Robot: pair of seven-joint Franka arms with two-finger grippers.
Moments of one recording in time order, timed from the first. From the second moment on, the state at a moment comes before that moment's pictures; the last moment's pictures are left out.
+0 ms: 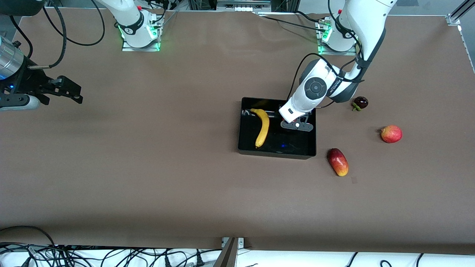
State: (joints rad) left arm -0.22 0.42 -0.31 -2.16 0.01 2.46 -0.42; right arm 0.28 0.09 -0.20 -1.49 0.02 1.61 0.03
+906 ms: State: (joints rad) left arm -0.08 0.30 -0.29 -1.84 0.02 1.89 -0.26; right arm 0.28 0.09 -0.20 -1.49 0.02 1.61 0.03
